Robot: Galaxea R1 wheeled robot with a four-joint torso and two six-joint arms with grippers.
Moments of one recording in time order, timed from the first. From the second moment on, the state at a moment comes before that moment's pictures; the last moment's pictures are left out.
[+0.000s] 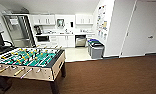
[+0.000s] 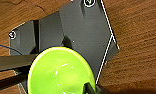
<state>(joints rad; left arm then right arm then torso) 1.49 2.96 -2.73 -0.11 0.01 0.05 -1.55 2.85 -2.55 -0.07 0.09 0.17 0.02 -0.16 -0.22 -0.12</state>
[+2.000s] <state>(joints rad) 1.49 2.98 -2.73 -0.07 0.01 0.05 -1.55 2.86 -2.56 -0.07 0.09 0.17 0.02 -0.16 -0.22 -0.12</state>
